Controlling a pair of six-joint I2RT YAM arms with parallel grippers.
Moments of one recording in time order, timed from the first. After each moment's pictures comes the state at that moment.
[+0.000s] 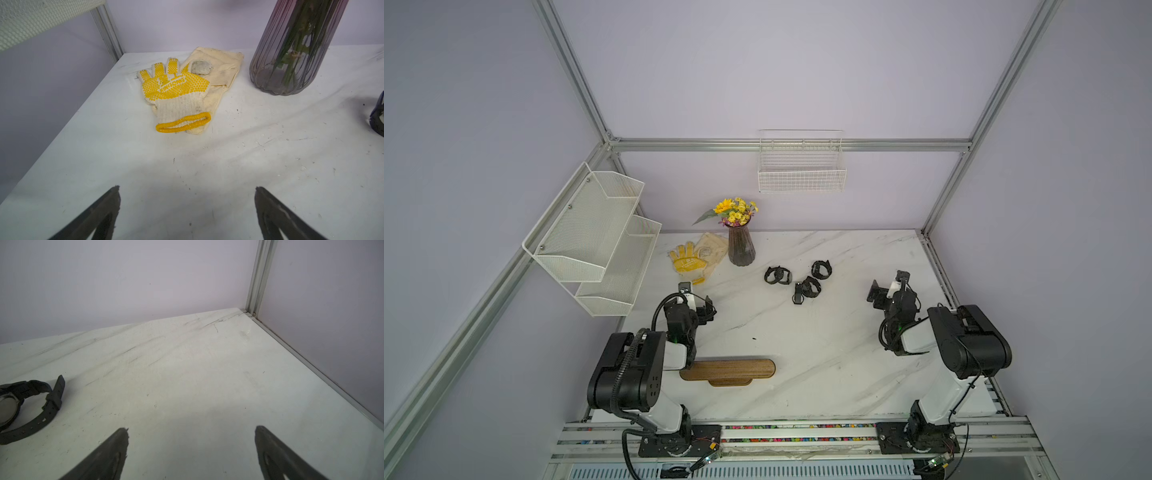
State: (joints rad) left arm 0.03 1.57 0.34 0.90 -0.14 0.03; right arm 0.05 1.78 0.46 1.08 0.27 0.11
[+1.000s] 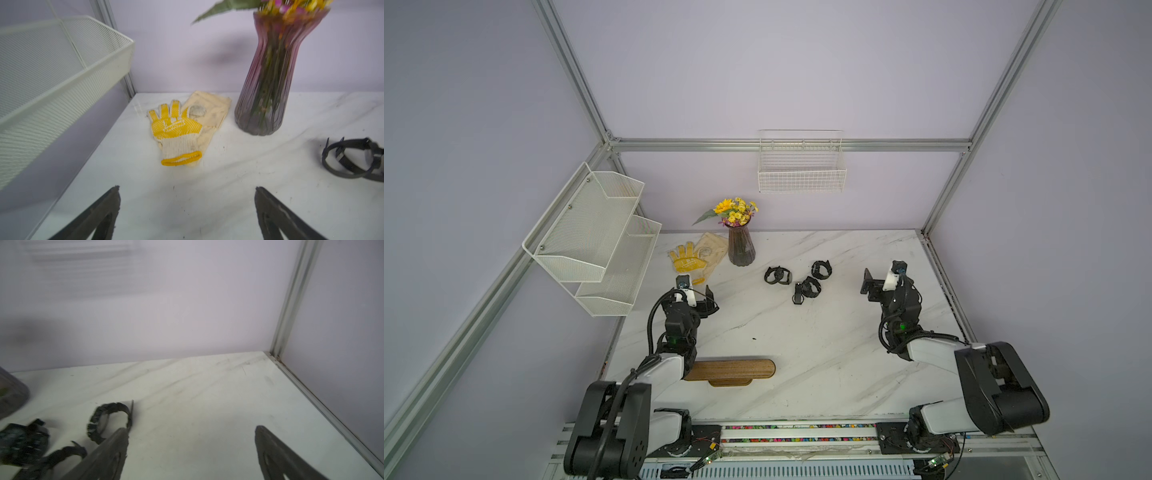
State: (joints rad) left arm -0.09 1.15 0.38 0.60 -0.30 -0.02; right arm 0.19 1.35 0.50 0.80 0.22 0.09
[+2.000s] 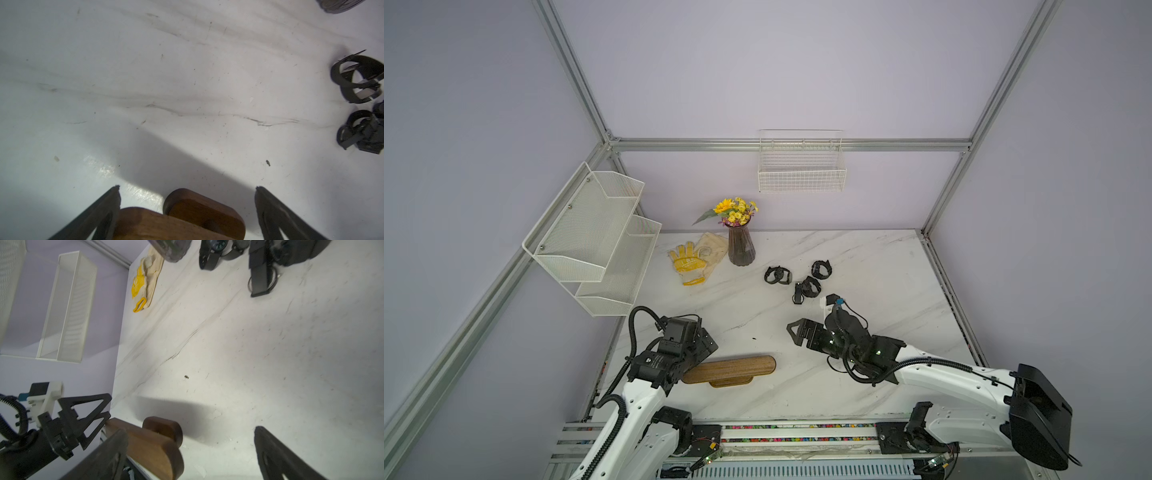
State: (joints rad) left arm -0.24 0.77 0.63 -0.95 -0.17 -0.91; right arm 0.95 1.25 0.70 -0.05 0.11 1.06
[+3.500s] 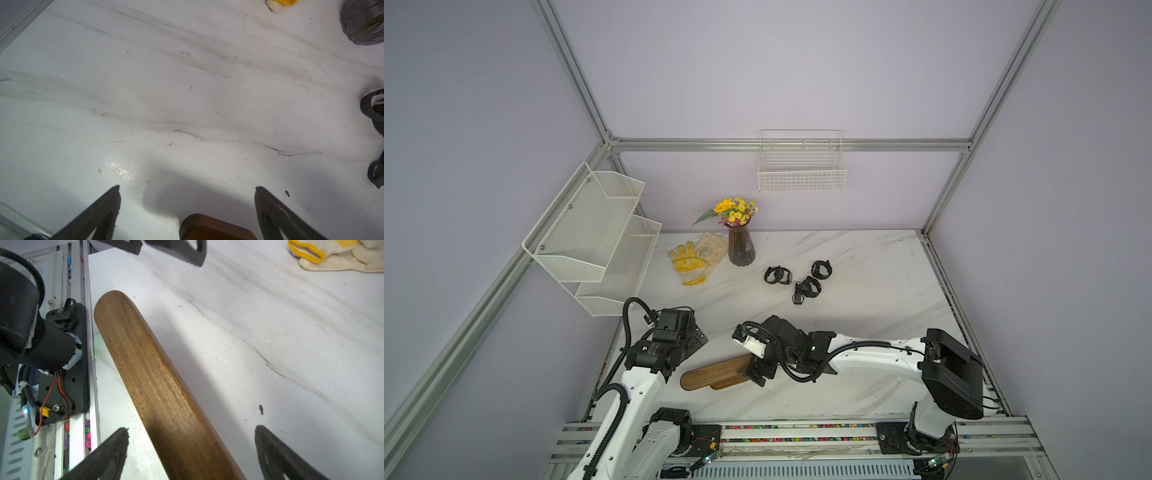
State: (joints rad) left arm -0.10 0.83 0.70 -0.94 -0.23 -0.80; right arm 1.14 1.73 1.13 -0.12 -0.10 -0.09
